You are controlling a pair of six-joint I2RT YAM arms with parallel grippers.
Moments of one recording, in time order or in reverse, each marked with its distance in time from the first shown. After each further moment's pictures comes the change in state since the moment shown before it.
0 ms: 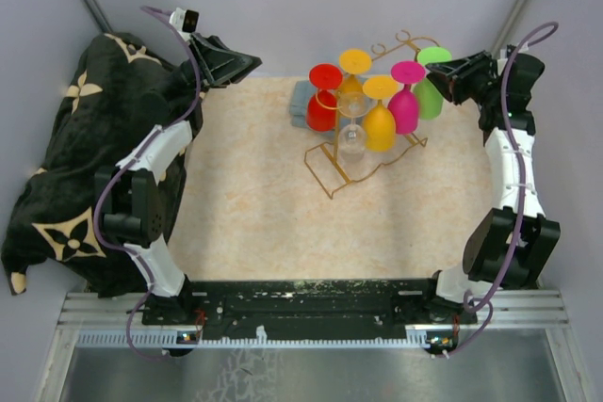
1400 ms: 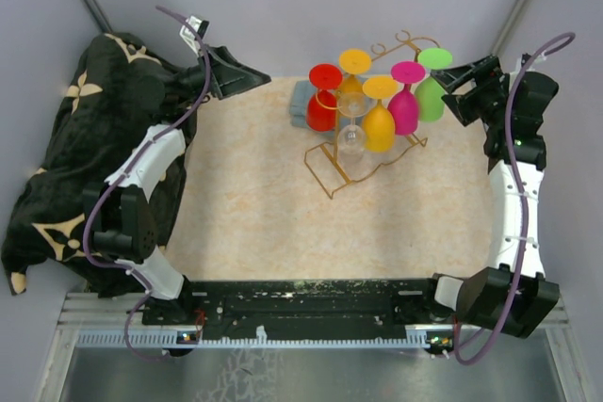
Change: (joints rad) left arm 0.000 -0.126 -0.084 -0.392 0.188 0.462; right arm -0.010 -0.271 -0.101 -0.167 0.134 -0.226
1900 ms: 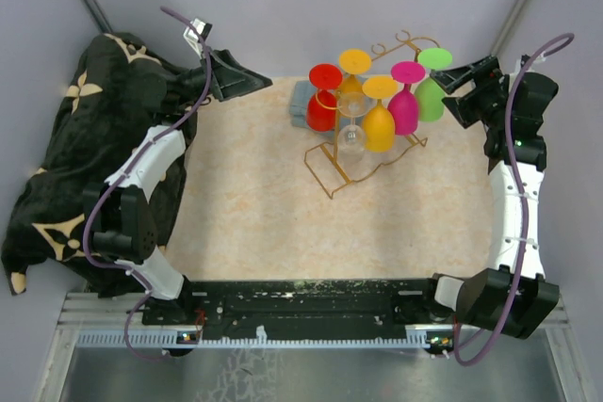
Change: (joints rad) left arm 0.000 -0.005 -0.016 -0.081 0.021 0.064; right arm 0.000 -0.007 0.000 -0.024 0.004 -0.014
